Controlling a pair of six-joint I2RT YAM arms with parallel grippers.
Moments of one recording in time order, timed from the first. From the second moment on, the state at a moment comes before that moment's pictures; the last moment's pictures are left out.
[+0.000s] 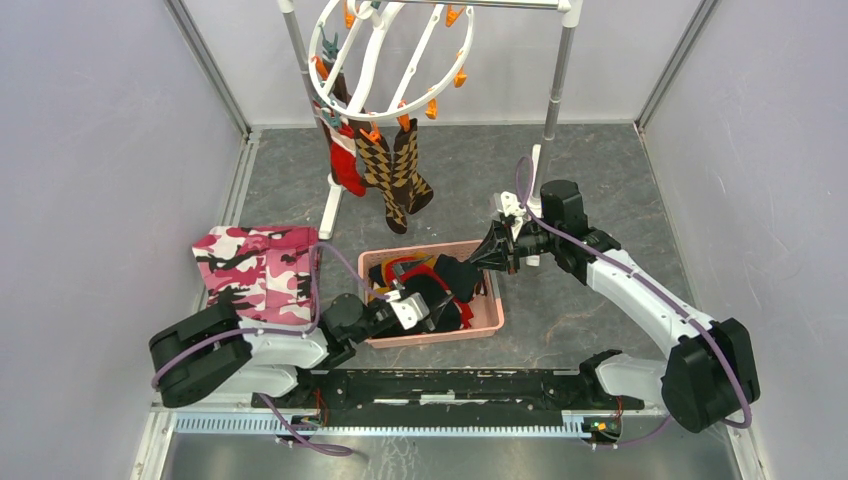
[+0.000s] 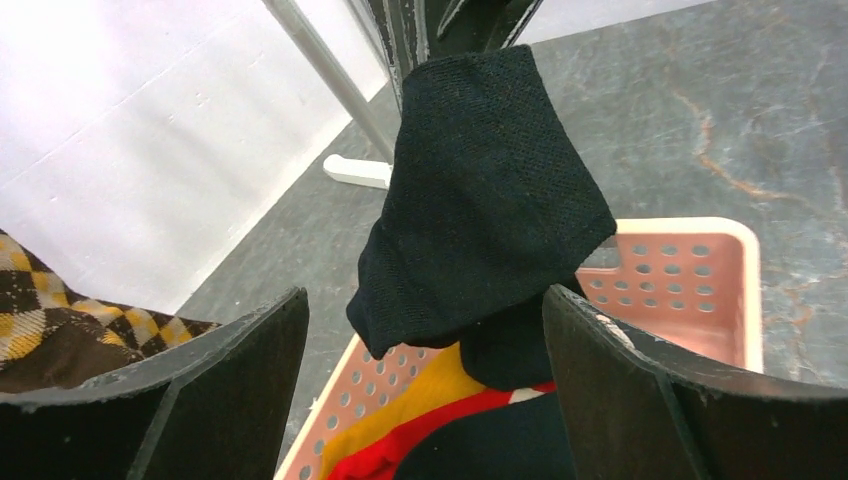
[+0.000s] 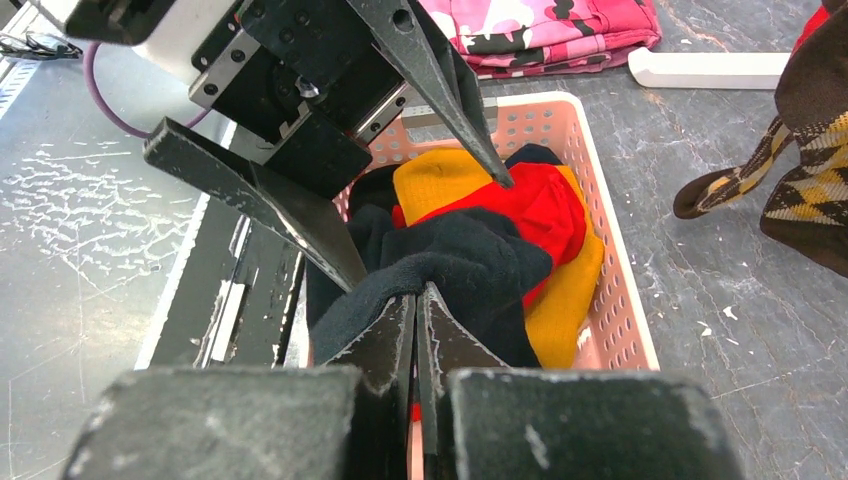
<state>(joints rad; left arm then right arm) -1.05 1.21 0.16 1.20 0.02 0.47 0.42 1.21 0.82 -0.11 -1.20 -0.37</state>
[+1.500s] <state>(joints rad) -0.73 1.01 0.30 0.84 0.29 -0.49 0.42 1.20 0.90 -0.44 -1.14 -0.76</state>
